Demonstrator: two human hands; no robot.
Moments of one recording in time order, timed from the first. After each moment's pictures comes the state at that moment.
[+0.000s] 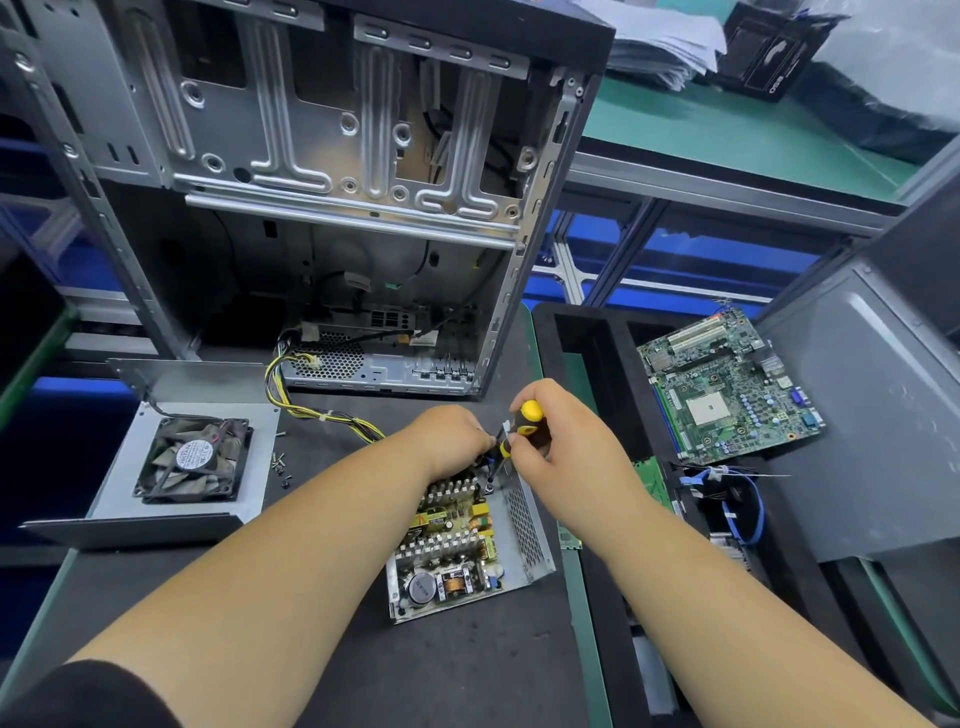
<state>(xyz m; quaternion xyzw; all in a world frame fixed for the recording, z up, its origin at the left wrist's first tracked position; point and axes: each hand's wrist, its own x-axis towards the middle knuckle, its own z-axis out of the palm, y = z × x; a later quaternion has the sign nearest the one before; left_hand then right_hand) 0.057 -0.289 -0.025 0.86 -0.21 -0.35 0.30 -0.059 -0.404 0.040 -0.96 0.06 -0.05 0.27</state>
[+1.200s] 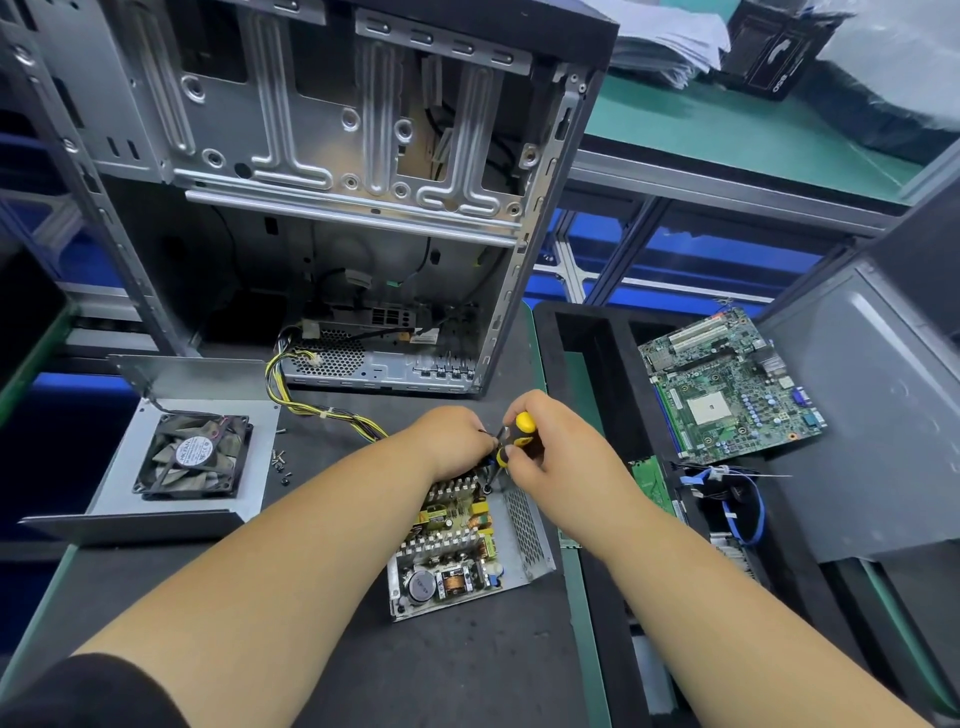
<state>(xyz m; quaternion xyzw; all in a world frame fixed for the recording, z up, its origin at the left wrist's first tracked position) 0.058 -0.292 -0.033 0.88 -0.24 -0.33 0.25 -0.059 -0.403 0.038 -0.97 0.05 0.00 0.25</state>
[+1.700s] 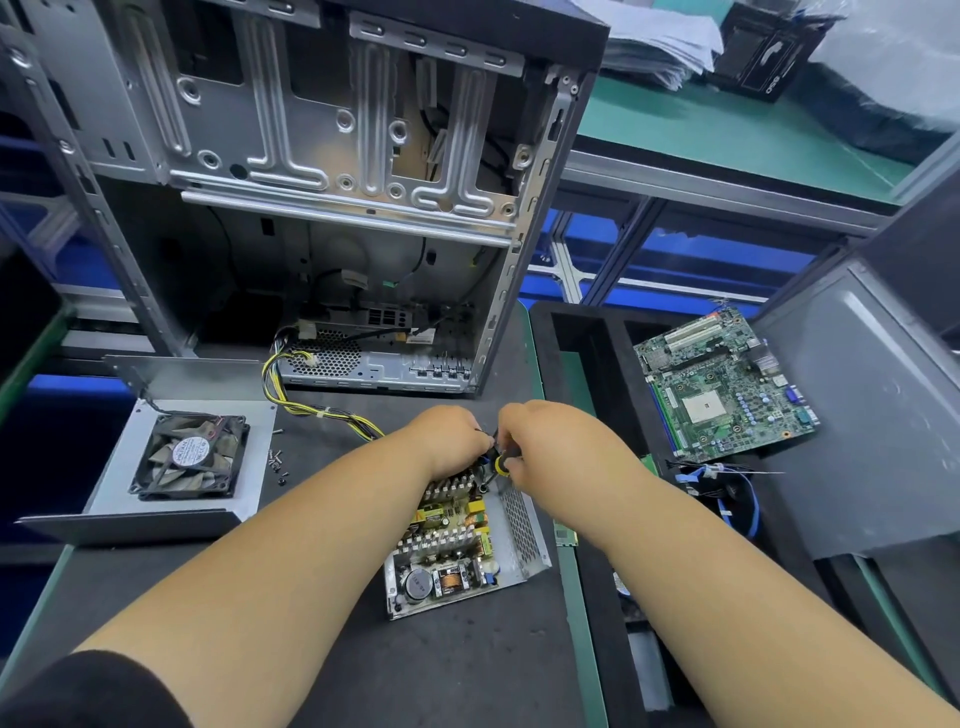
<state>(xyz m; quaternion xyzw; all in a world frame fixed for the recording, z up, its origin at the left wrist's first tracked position) 0.055 -0.294 -0.029 0.88 -0.24 -0.33 0.25 -0.043 -0.395 0.061 -0.99 -0.01 0.12 0.02</state>
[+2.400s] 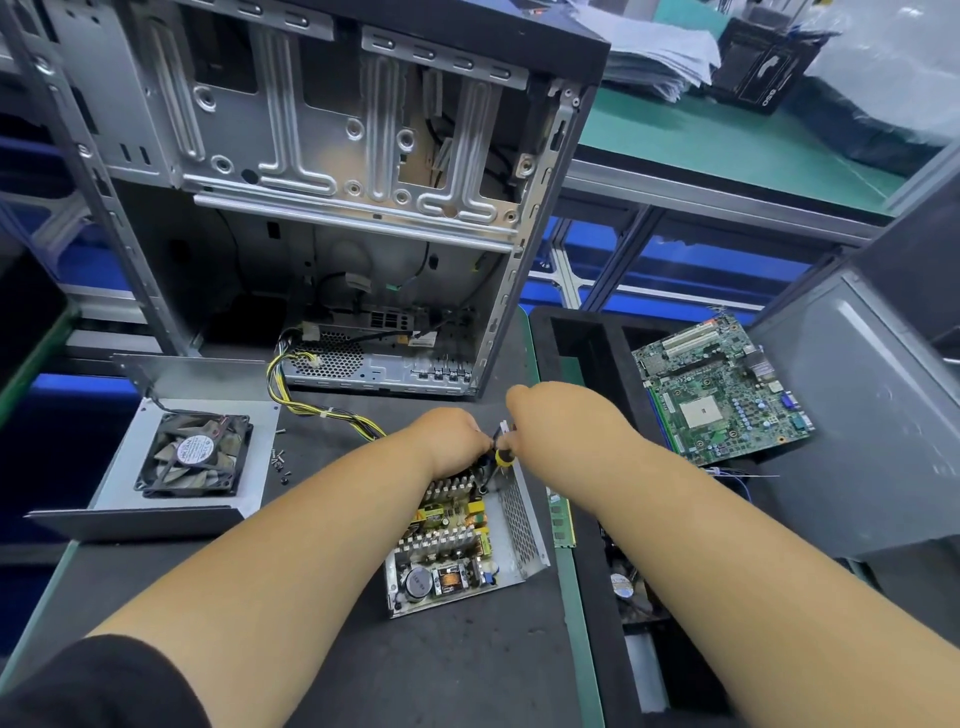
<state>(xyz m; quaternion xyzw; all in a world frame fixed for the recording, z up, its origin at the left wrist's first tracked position) 0.056 -0.293 -0.032 0.87 -0.22 -0.35 0.27 -0.022 -0.393 0.075 -0.99 0.00 0.15 -0.09</state>
